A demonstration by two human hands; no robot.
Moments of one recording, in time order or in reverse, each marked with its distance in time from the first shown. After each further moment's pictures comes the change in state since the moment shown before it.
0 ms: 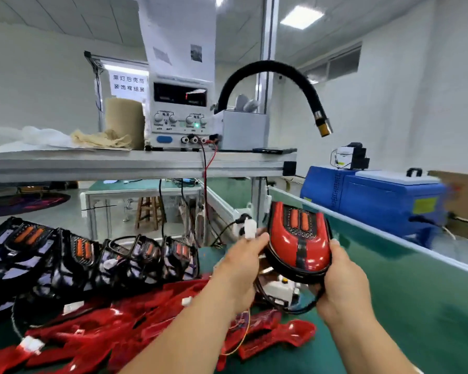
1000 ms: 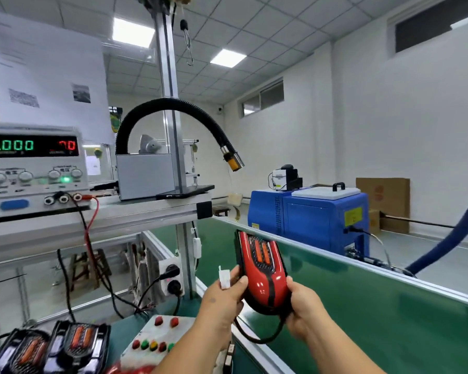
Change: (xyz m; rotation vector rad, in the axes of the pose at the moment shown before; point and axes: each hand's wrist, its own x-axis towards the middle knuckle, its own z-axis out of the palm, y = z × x) left_hand 0.118 -0.046 0.105 0.084 0.010 0.027; right_hand 0.170 -0.018 -0.072 -0.019 0.065 0.219
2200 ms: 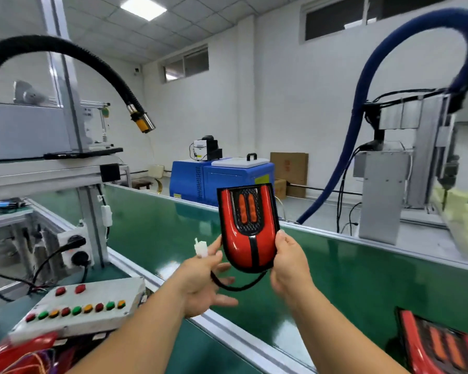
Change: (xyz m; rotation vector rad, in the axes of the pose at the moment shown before) left_hand -0.058 -0.041 0.073 0.092 -0.494 -0.386; right_hand -0.084 -0.042 -0.124 -0.044 0.162 -0.549
